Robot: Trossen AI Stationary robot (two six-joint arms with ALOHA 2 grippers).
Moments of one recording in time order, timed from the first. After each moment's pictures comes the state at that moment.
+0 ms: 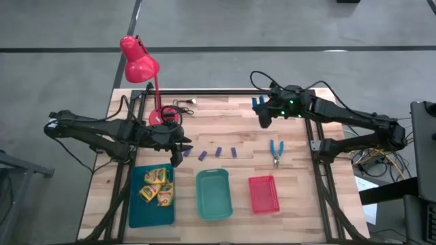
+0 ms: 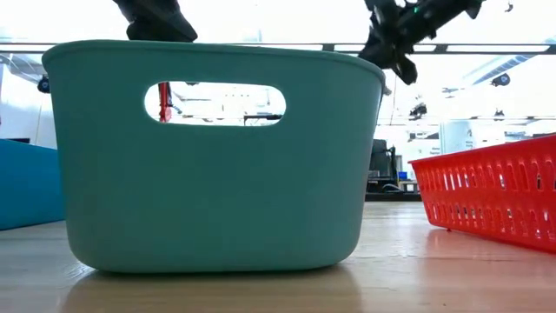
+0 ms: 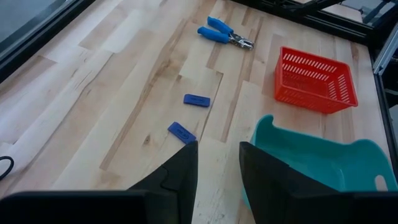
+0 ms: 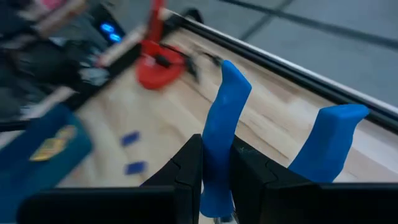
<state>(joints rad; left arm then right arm) -0.15 1.03 0.96 -0.56 -0.25 -0.42 -0.37 1.09 0.93 -0.34 0.01 0.47</state>
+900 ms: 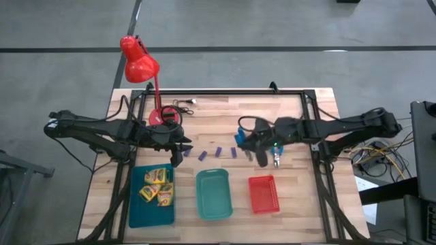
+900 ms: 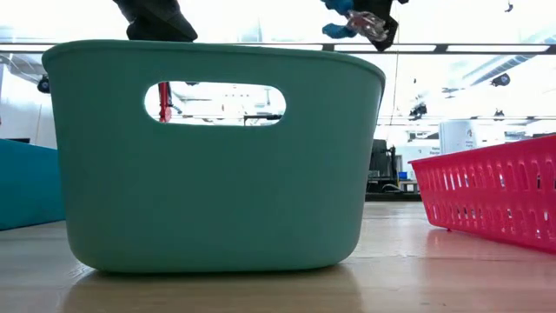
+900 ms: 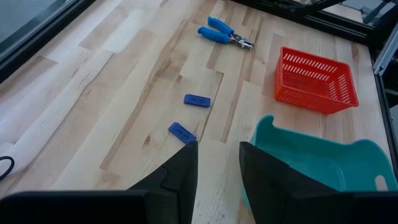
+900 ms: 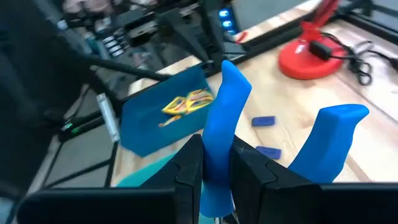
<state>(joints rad) -0.15 1.03 0.96 -0.56 -0.25 -0.42 0.09 1.19 0.95 -0.10 0.04 0.50</state>
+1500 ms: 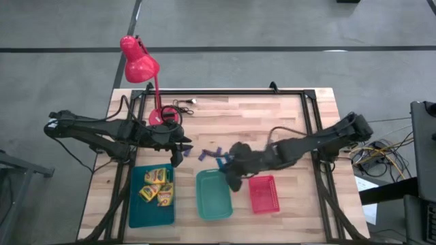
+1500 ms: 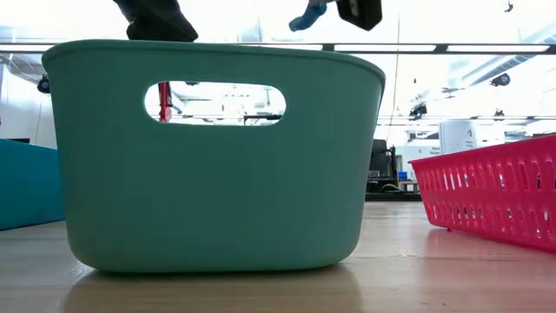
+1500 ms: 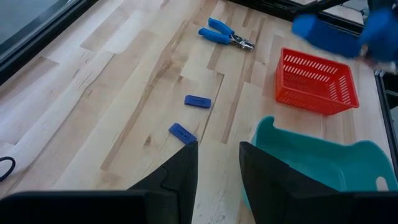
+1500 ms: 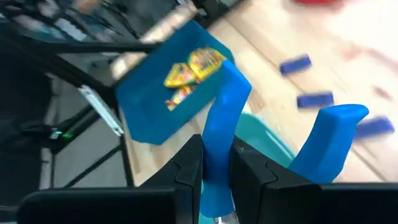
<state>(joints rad) -0.15 1.03 0.96 -0.56 -0.26 -0.42 0.33 1.61 1.37 -0.37 0.27 0.89</state>
